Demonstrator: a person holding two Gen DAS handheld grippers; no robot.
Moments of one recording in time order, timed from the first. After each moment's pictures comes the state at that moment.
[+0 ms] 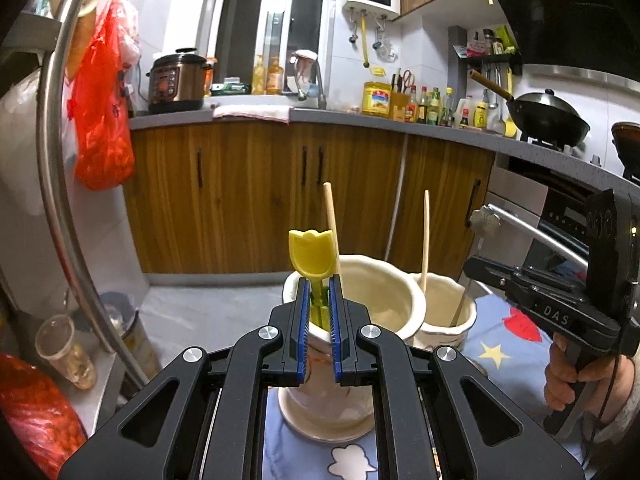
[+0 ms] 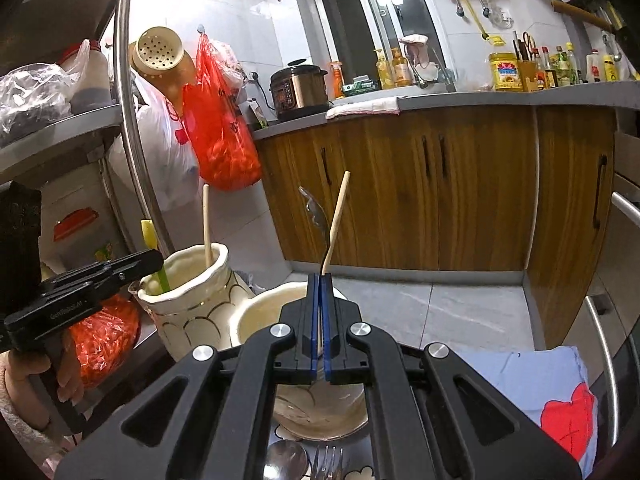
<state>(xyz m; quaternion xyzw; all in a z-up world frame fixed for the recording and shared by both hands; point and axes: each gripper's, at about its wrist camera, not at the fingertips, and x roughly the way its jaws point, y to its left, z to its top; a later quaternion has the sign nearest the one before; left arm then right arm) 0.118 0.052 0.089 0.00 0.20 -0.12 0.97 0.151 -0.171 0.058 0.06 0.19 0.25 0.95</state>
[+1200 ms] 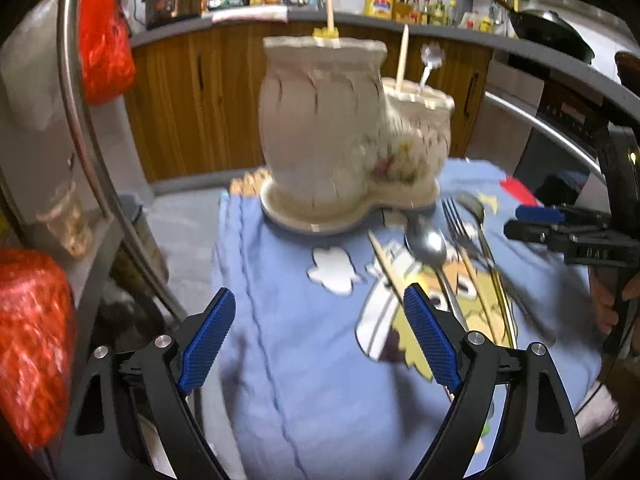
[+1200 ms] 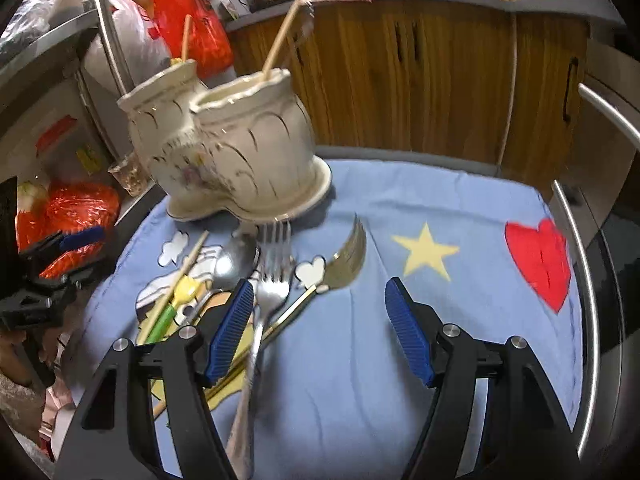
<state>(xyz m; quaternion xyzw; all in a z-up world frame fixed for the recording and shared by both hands) 0.041 0.047 -0.006 0.03 0.36 -0.11 0.92 0.094 -0.209 -0.016 0.02 0.39 0.21 0.89</state>
